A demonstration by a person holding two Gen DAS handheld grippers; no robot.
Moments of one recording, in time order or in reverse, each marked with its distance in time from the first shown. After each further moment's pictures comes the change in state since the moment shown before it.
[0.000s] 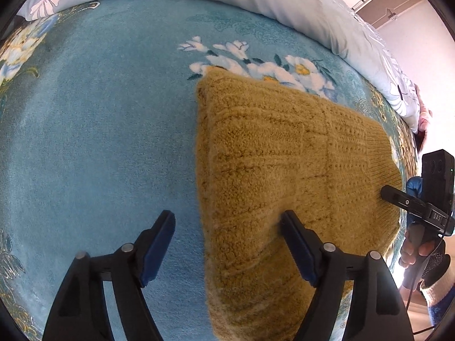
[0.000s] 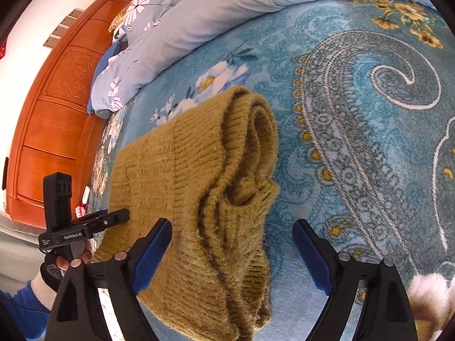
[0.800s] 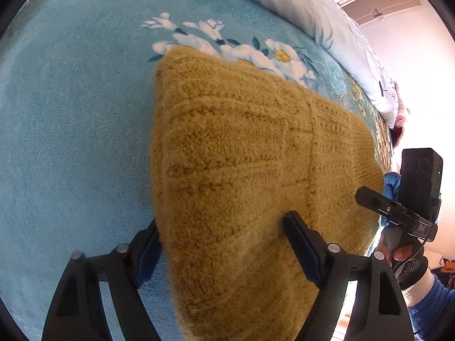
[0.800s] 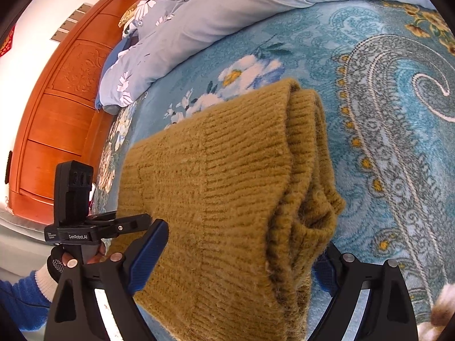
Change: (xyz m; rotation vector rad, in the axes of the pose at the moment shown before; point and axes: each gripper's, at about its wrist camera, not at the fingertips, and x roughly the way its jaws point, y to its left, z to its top) left arm 0.022 -0.002 0.008 -0.009 0.084 -0.178; right arm 0.022 0.025 0.002 -0.029 -0.002 0.025
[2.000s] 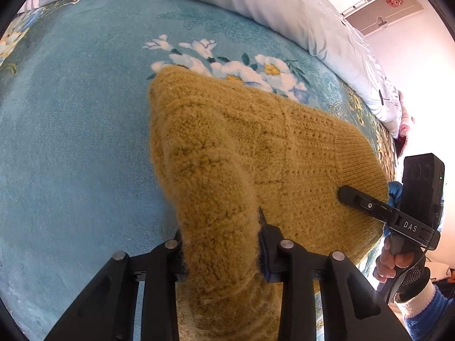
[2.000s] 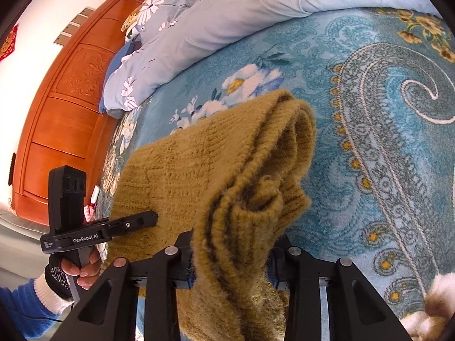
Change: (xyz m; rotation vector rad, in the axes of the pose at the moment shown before) left arm -0.027 -0.027 -0.011 -0.020 -0.089 0.065; right arm -0.021 0.004 -0.002 -0.004 -0.014 0.018
